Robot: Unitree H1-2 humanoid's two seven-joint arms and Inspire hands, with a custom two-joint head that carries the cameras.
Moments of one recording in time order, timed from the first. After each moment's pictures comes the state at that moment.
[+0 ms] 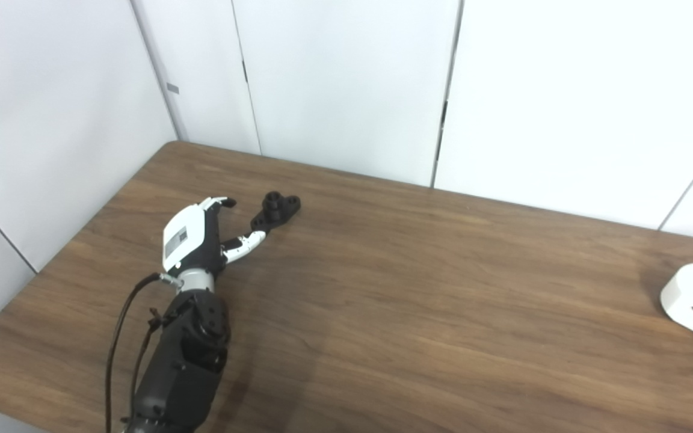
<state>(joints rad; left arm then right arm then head) -0.19 0.29 0.16 0.02 0.69 0.47 0.11 0.24 -0.30 -0.22 -0.08 0.22 -0.27 0.21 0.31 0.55</state>
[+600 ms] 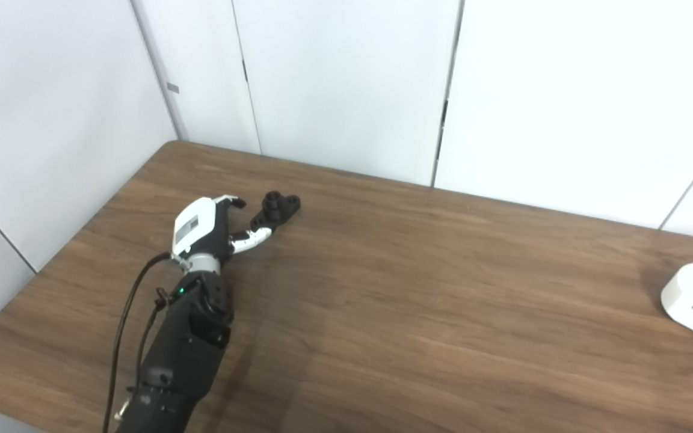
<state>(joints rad) -0.27 0.34 0.10 0.15 0.70 0.47 0.07 0.25 -0.30 -0.22 -0.09 0.20 -0.28 0.20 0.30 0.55</state>
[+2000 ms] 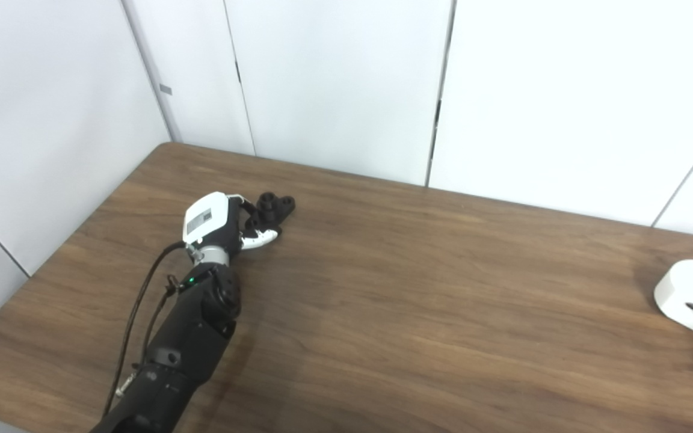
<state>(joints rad) -0.34 0.40 -0.04 0.28 0.71 0.47 0.14 0.26 -0.29 -0.22 -0.10 0.19 -0.28 0.19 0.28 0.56</state>
